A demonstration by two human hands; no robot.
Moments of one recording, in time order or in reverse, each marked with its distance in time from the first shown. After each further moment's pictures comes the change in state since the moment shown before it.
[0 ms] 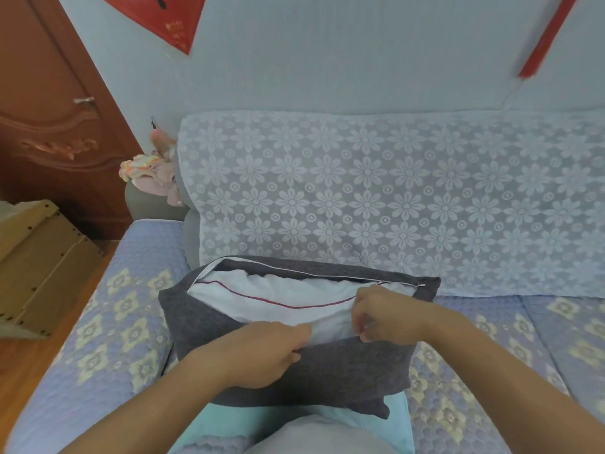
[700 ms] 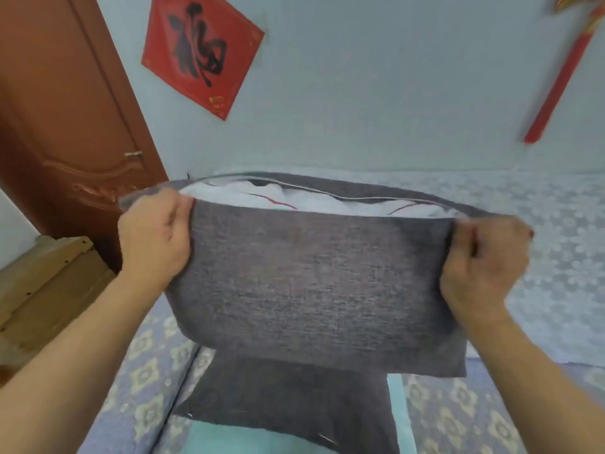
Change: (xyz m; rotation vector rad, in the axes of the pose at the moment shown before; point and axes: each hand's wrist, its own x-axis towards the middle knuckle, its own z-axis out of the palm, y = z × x) left_hand -0.065 -0.073 -0.196 0.303 1.240 -0.435; right_hand -0.055 -0.016 -0.140 -0.130 1.387 0.244
